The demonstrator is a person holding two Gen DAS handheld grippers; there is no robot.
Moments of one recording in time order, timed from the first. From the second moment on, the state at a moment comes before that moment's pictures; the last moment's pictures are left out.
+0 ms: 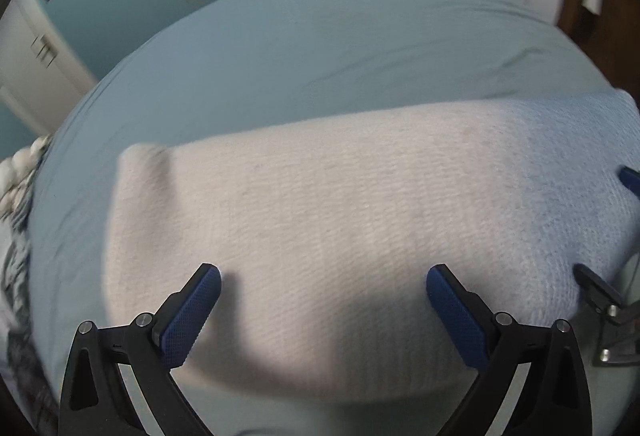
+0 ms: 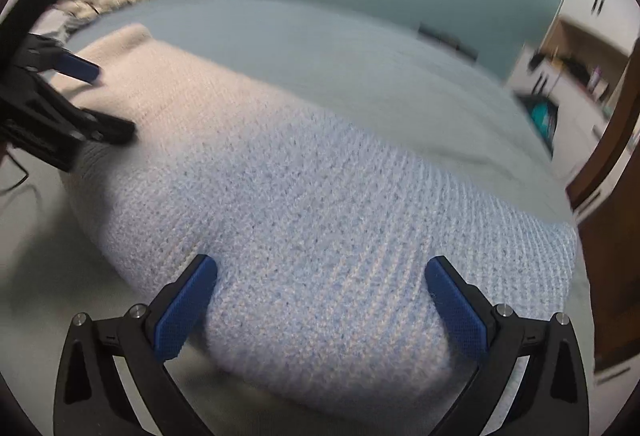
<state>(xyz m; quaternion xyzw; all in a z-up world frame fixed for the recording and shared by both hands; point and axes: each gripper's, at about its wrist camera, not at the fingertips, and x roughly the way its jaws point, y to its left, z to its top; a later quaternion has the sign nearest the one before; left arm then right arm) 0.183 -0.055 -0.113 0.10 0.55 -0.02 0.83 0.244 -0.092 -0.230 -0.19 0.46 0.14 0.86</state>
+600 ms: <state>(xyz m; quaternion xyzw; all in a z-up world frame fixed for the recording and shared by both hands) 0.099 0.096 -0.097 -0.37 0.55 0.15 0.73 0.241 -0.130 -0.098 0.03 0.50 -0.01 0.87</state>
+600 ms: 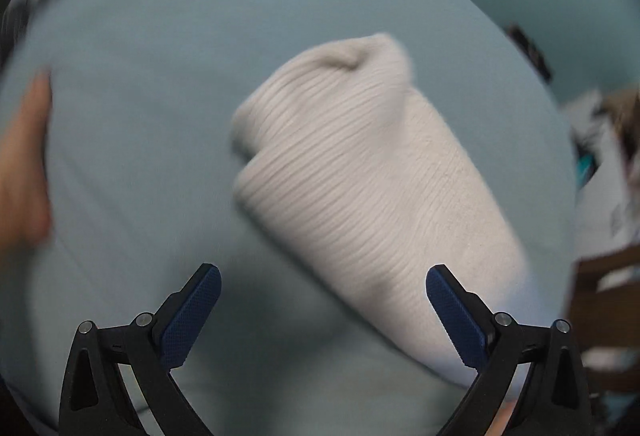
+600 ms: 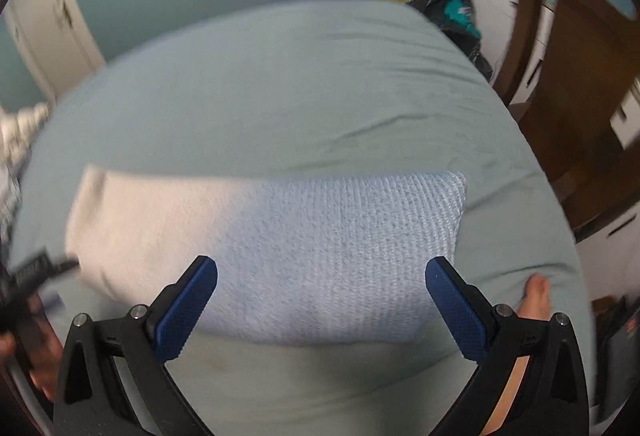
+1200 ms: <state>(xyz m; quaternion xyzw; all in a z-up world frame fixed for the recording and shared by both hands) 0.087 0.125 -0.177 -0.58 0.40 0.13 0.69 0.252 -0.135 -0.179 0.06 0.40 -0.04 0.92</state>
